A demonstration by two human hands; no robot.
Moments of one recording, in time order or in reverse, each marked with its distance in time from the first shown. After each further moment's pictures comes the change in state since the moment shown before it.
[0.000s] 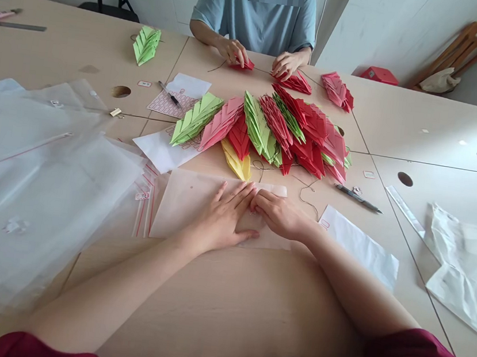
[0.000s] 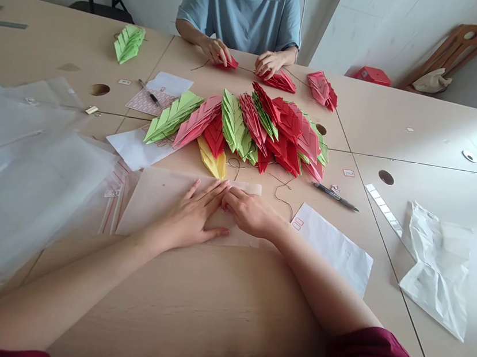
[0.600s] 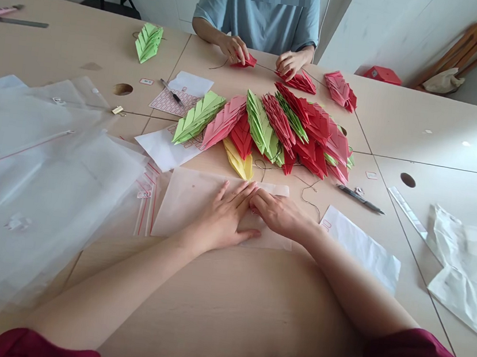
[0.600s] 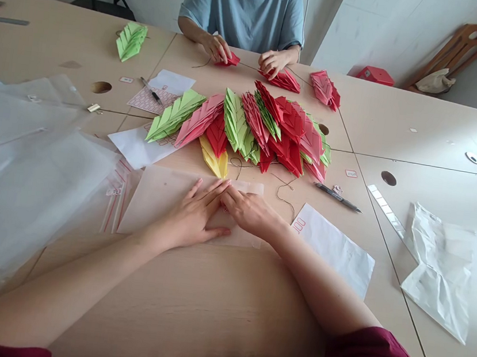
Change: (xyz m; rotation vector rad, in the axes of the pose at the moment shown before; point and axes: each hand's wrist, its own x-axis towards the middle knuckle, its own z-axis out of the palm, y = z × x) left_hand 0.001 0.001 -0.002 -0.026 -0.008 -0.006; right_hand 0.005 0.001 0.008 -0.332 -0.030 -0.108
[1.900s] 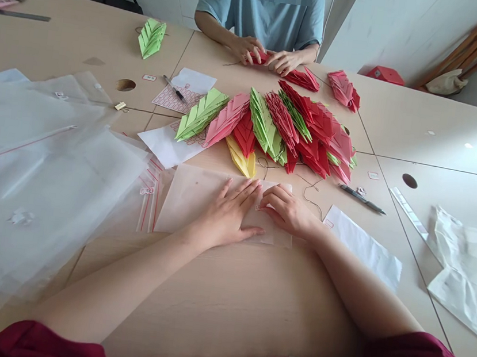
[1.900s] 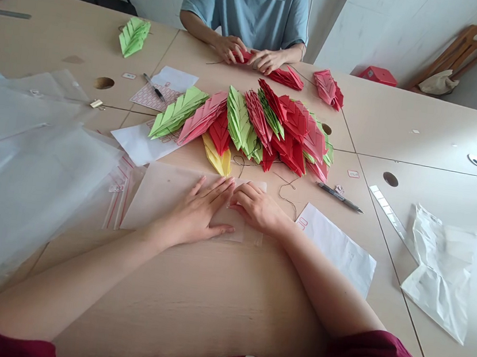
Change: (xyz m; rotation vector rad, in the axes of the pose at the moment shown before) left_hand -0.001 0.001 0.003 0.119 0.021 0.011; right_hand -0.014 0.009 -0.001 0.297 0.251 0.002
